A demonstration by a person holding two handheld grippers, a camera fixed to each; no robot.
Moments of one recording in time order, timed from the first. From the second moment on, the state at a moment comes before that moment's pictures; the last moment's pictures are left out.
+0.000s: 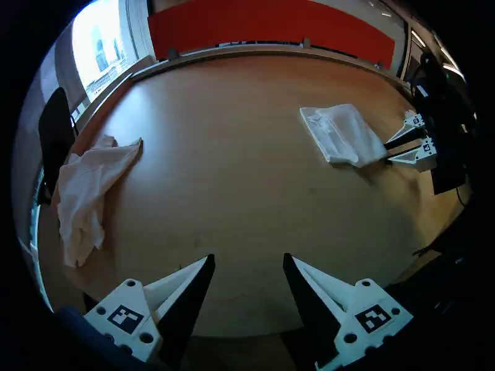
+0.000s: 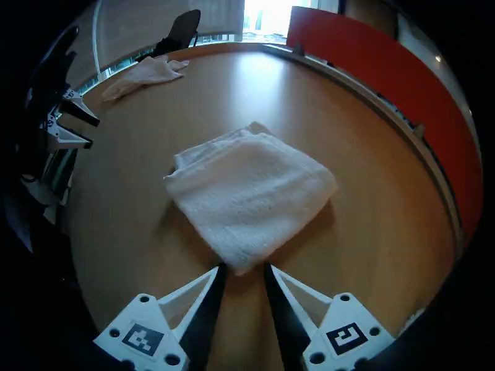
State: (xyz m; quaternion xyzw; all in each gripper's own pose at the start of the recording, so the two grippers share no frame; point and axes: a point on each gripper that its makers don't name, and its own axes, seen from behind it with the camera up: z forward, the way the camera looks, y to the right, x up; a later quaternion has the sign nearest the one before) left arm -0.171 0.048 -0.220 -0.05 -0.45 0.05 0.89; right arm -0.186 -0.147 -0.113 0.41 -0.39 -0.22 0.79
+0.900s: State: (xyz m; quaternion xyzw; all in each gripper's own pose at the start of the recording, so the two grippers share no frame) left arm -0.167 0.050 -0.213 -0.06 -0.44 0.05 0.89; right arm -0.140 -0.157 -0.091 0.41 -0.35 -0.21 0.81
